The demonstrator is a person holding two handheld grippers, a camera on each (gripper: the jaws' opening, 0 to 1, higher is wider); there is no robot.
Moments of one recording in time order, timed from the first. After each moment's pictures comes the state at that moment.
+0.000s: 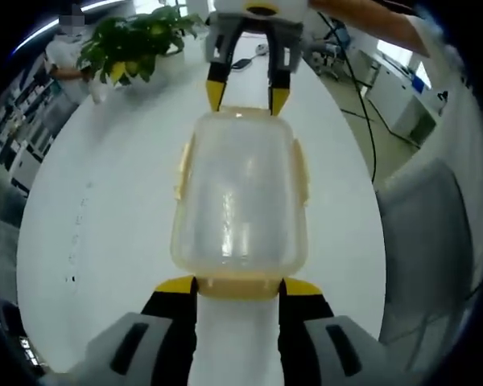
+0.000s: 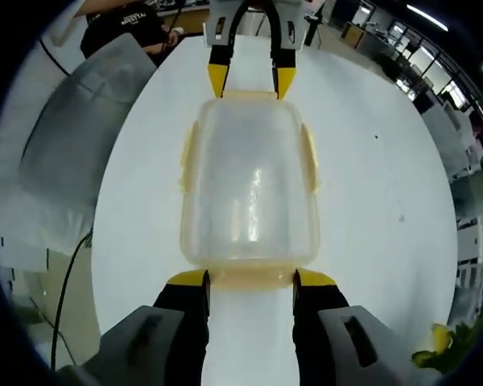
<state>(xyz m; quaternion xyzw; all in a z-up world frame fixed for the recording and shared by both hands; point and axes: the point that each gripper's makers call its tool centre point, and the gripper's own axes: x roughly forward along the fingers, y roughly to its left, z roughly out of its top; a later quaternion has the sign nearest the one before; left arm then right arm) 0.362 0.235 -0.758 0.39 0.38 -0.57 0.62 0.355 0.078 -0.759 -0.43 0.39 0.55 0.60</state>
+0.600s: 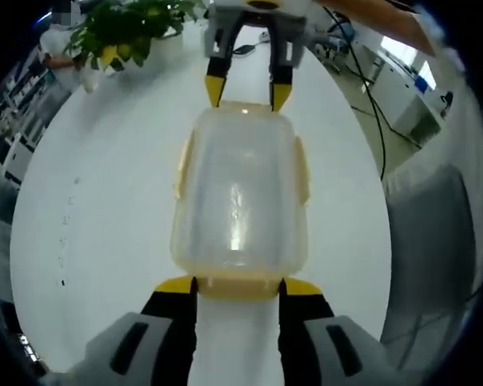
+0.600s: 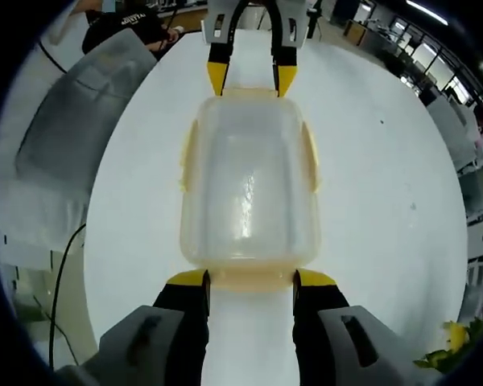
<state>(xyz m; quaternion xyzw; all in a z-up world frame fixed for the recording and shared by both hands) 0.369 0.226 -0.777 0.40 0.41 -0.56 0.60 0.360 0.066 -0.784 -0.42 0.39 0.56 0.59</state>
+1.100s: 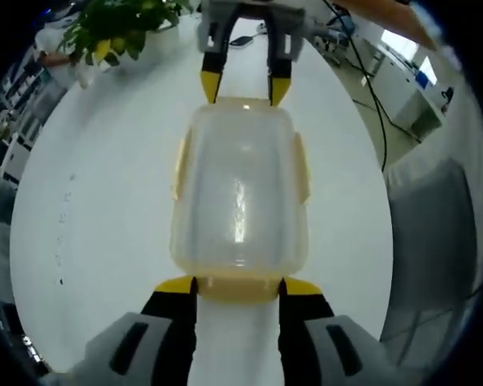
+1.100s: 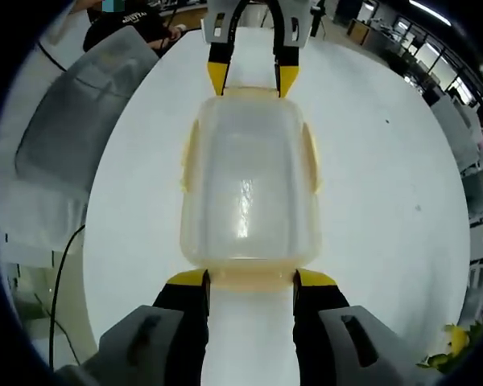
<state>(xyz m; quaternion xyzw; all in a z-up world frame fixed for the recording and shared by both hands) 0.367 0.227 -0.783 0.41 0.41 -0.56 0.59 0.359 0.066 -0.789 -0.43 0.40 0.56 0.58</state>
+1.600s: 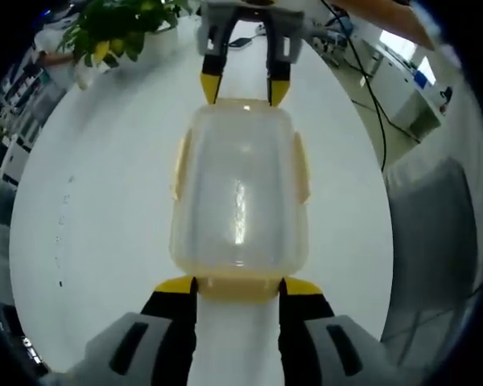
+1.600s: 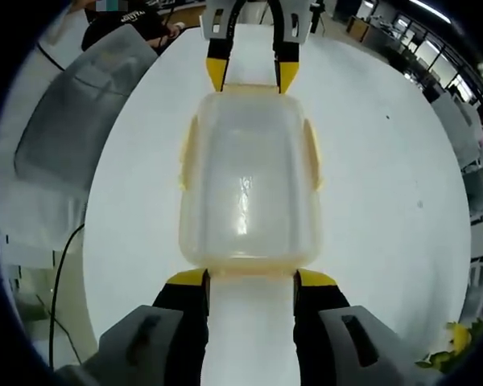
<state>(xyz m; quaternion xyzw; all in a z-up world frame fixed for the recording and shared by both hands) 0.368 0.225 -0.786 0.41 0.41 -0.56 0.59 0.358 0.064 -0.793 -0.42 0.41 0.56 0.58</state>
